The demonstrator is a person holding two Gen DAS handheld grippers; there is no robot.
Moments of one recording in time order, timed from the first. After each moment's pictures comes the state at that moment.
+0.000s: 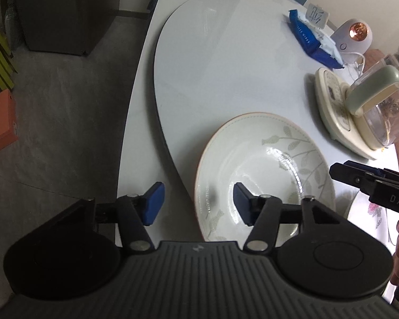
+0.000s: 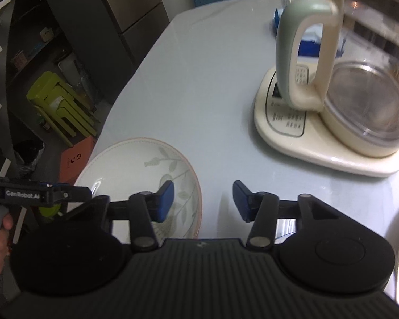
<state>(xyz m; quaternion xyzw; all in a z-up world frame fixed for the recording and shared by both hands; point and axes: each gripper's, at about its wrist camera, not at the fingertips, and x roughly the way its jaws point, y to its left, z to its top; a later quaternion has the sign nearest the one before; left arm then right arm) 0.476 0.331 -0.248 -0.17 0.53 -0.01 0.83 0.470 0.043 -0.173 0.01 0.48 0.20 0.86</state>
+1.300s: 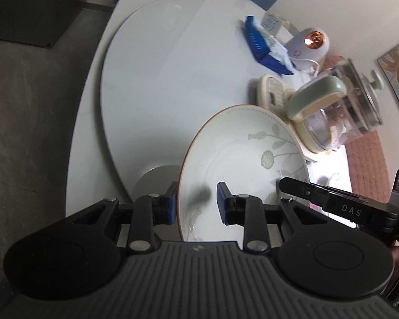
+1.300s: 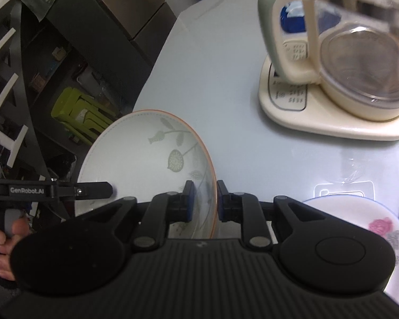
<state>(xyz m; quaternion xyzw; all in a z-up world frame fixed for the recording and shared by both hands) 0.474 0.305 -0.197 -0.24 0.51 -0.10 0.82 0.459 0.009 -0.154 0.10 0.50 0.22 0.83</state>
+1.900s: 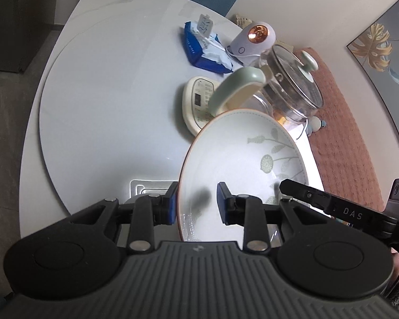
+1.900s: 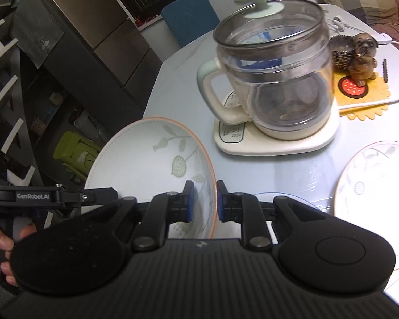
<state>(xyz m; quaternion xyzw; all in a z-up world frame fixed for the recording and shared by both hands) 0.461 0.210 -0.125 -0.21 0.49 -0.14 0.84 0.416 -0.083 -0.098 0.15 0.43 0.19 0.87</state>
